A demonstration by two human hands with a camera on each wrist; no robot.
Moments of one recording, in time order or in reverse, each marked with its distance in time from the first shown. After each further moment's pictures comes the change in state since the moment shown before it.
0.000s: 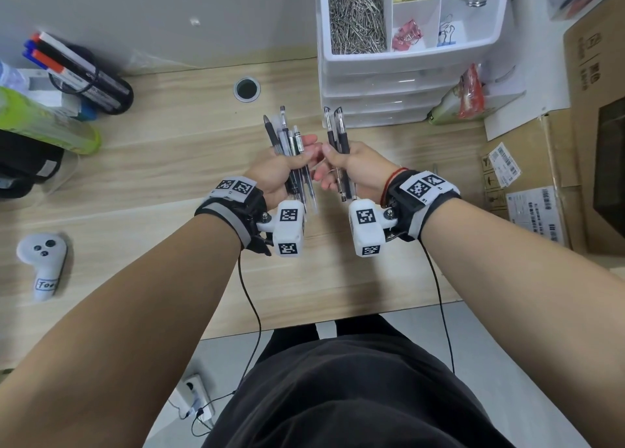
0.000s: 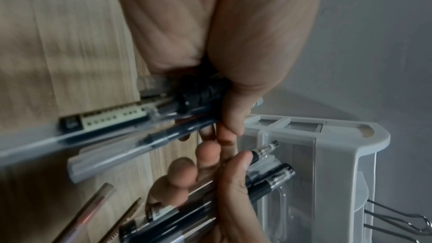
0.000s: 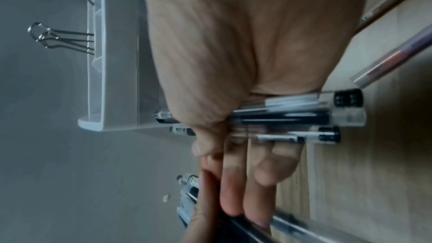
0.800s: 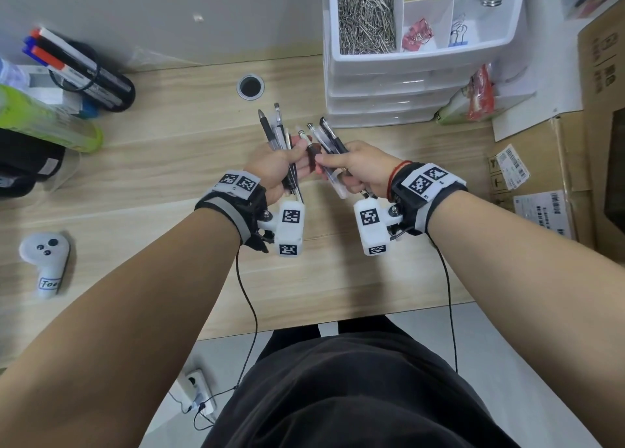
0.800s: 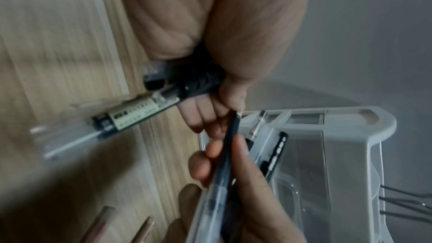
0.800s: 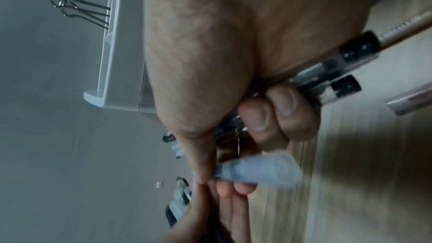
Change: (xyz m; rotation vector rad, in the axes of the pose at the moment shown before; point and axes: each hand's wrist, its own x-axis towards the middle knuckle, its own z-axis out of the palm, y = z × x) left_hand 0.008 0.009 -0.004 -0.005 0.149 0.014; right_hand 0.010 -0.012 -0.003 -0.189 -0.016 0.130
